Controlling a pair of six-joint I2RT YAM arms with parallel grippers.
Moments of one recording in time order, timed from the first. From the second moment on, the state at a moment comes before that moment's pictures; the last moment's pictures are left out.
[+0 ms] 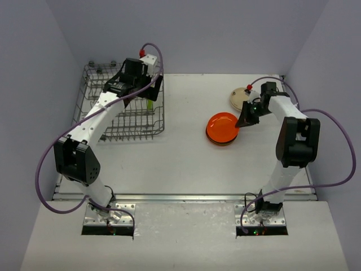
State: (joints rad) left arm -0.29 1.66 1.59 -0.57 -0.11 0.10; right arm -0.10 1.89 1.37 -0.74 -0.54 -0.05
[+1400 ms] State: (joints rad) left arm -0.10 2.10 1.83 -0.59 0.28 -0.15; right arm -0.12 1.71 1.38 -0.78 -0.55 -0.06
